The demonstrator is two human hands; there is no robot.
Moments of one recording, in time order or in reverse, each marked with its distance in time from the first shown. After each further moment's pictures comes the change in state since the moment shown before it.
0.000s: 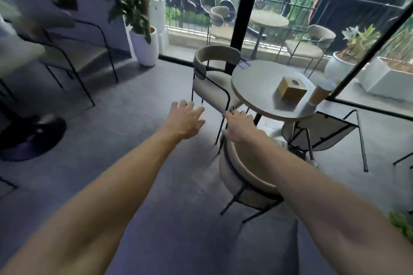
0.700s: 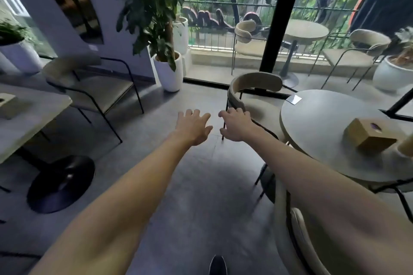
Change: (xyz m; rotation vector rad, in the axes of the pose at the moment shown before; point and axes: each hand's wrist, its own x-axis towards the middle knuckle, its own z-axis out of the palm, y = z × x) left_hand 0.258 -0.251 0.010 0.039 -0.136 -0.096; right_hand 0.362 -0.123 -0.090 0.021 0.024 -0.122
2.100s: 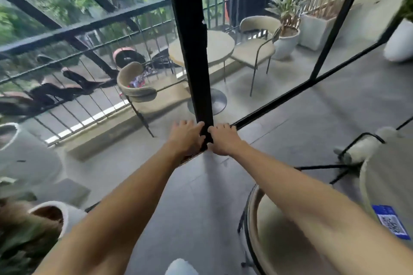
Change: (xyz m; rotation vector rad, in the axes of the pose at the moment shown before) left_hand 1.111 -0.017 -0.054 0.127 0.017 0.822; right_hand 0.880 0.443 -0.080 0.271 0.011 0.757
